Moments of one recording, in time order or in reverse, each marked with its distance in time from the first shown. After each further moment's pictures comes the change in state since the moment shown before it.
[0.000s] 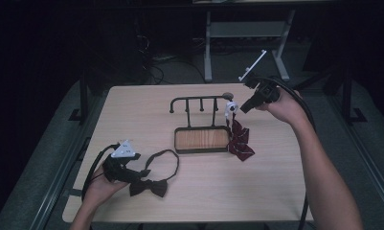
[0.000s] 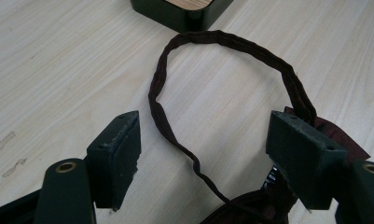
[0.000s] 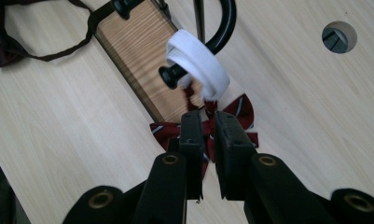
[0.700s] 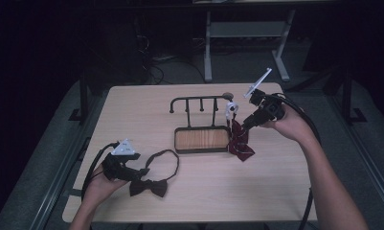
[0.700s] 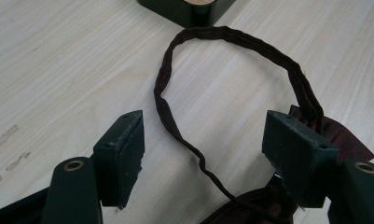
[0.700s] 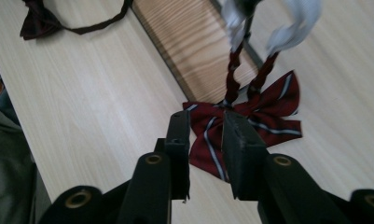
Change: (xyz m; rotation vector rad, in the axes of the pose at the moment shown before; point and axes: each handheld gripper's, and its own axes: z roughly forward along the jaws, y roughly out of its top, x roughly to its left) left arm 0.005 0.002 0.000 0.028 -0.001 -0.014; right arm 0.016 -0.038 0.019 -0.020 0.098 -0.053
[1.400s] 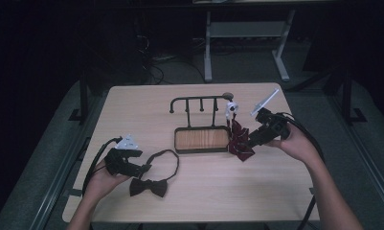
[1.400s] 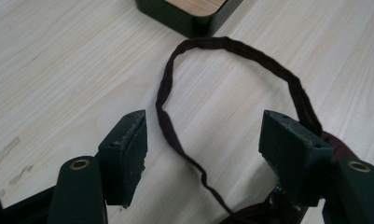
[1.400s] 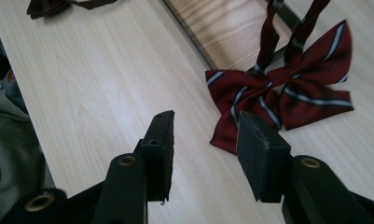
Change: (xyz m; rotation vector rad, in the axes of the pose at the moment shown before) left arm 0.002 0.018 0.004 0.031 -0.015 0.003; right arm 0.011 -0.047 0.026 -0.035 0.045 0.034
